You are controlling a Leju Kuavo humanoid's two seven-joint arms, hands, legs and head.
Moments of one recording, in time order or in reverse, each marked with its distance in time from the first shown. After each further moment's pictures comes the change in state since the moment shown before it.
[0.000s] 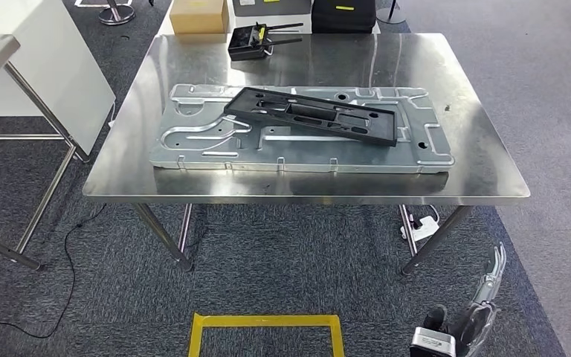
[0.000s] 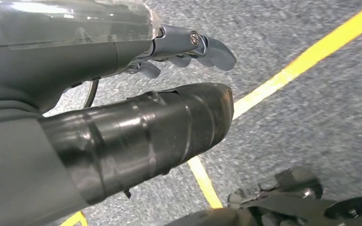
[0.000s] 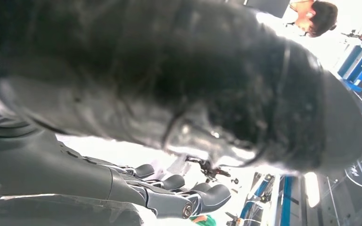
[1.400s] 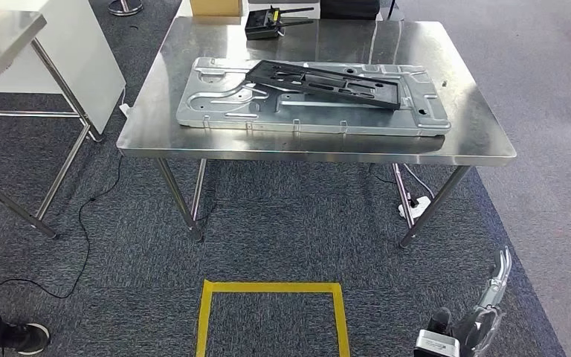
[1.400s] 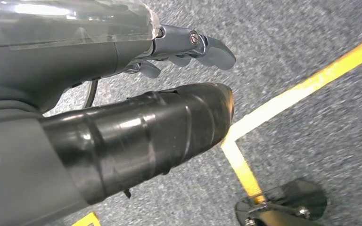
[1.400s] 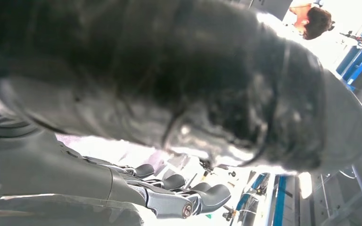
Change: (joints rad) left arm -0.001 0.000 0.000 0.000 -0.008 -0.003 0.001; right arm 0.017 -0.001 -0.019 -0.015 0.004 0.000 0.005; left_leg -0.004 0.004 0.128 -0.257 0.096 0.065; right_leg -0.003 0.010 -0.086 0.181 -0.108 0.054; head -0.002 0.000
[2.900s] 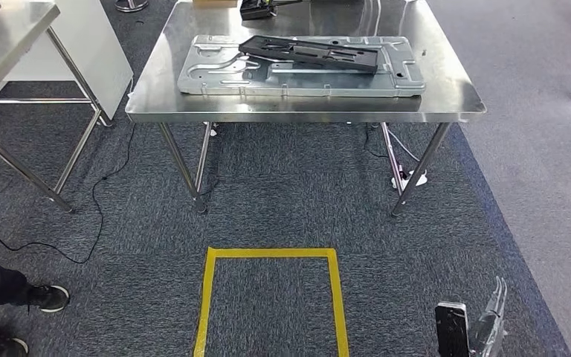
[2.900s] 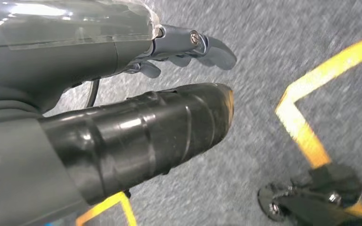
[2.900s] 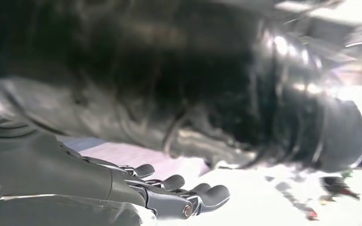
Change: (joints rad) left arm 0.000 0.003 0.018 0.000 -0.010 -0.005 0.037; right arm -0.181 -0.044 -0.378 0.556 -0.050 0.114 0.066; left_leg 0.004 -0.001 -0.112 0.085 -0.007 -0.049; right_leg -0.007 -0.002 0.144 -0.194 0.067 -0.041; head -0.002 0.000
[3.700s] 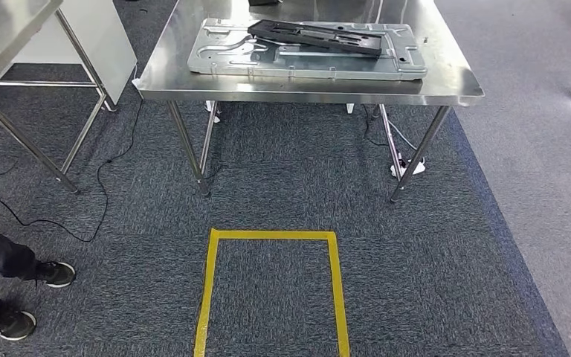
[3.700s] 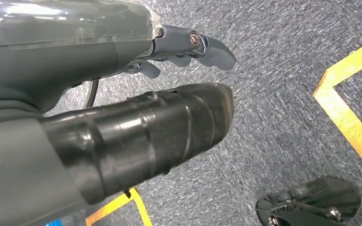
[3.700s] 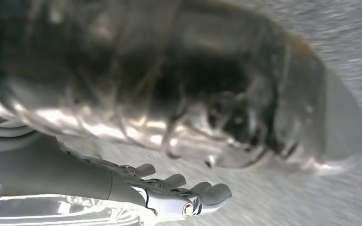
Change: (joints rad) left arm -0.002 0.003 0.001 0.000 -0.008 -0.009 0.000; right arm -0.171 -0.117 -0.430 1.032 0.023 0.061 0.267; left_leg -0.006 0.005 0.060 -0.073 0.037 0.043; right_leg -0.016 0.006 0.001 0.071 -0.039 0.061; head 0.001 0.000
